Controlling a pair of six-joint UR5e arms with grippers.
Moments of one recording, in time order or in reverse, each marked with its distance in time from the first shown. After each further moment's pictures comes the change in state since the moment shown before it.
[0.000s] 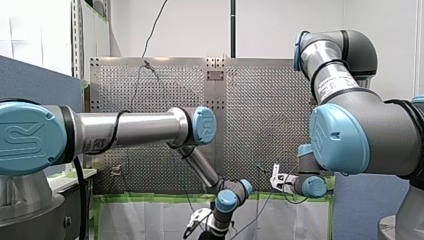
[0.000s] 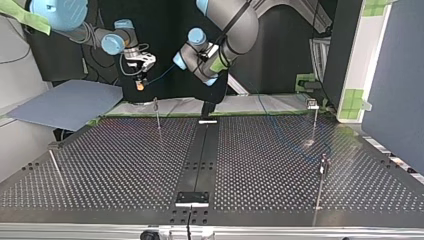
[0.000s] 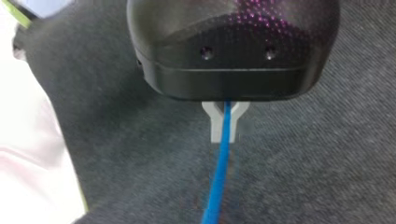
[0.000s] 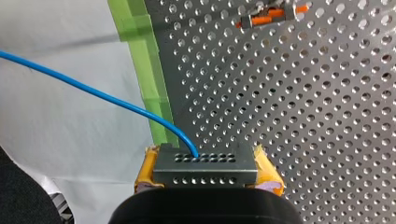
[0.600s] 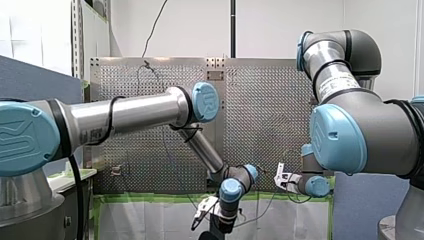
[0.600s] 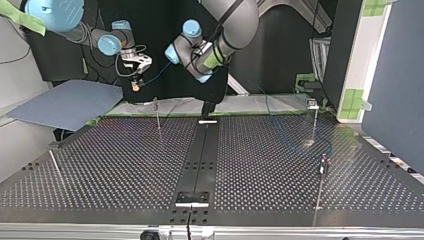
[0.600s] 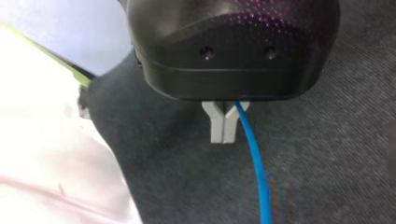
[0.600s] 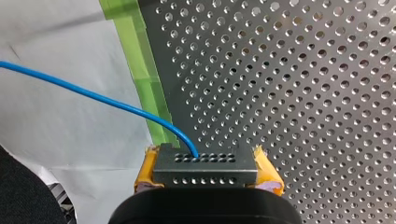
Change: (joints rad) left arm -0.056 0.165 -0.164 0.165 -0.004 -0.011; right arm -0.027 0.000 -0.006 0.002 0.010 0.032
